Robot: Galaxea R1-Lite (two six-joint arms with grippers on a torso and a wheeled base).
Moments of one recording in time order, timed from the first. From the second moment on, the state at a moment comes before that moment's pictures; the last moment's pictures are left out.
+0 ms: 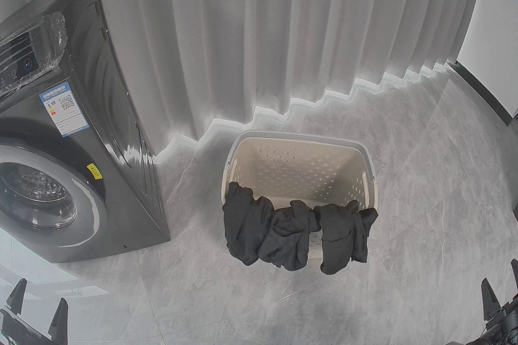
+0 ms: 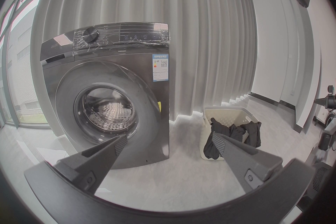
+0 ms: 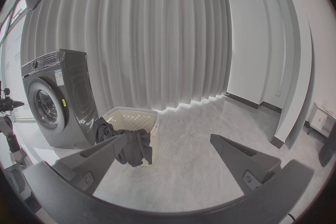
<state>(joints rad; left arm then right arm) 0.00 0.02 -0.02 0.00 0.01 0.00 0.01 0.02 -0.02 -0.01 -0.01 0.00</state>
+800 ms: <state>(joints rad) 0.00 0.02 -0.02 0.00 0.01 0.00 0.01 0.02 -0.02 -0.01 -0.01 0.00</state>
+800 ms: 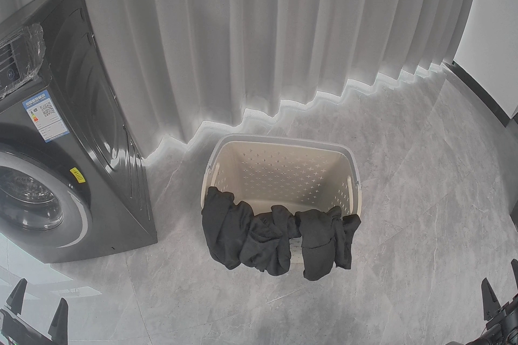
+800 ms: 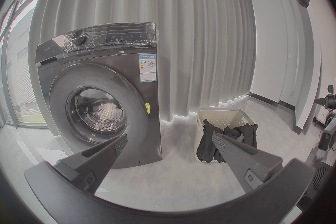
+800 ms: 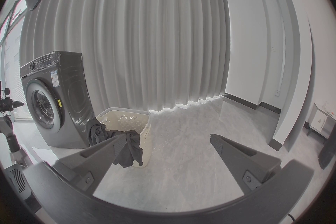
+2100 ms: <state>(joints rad) 0.00 0.02 -0.02 0.00 0.01 0.00 0.01 0.02 -0.02 -0.01 -0.01 0.00</state>
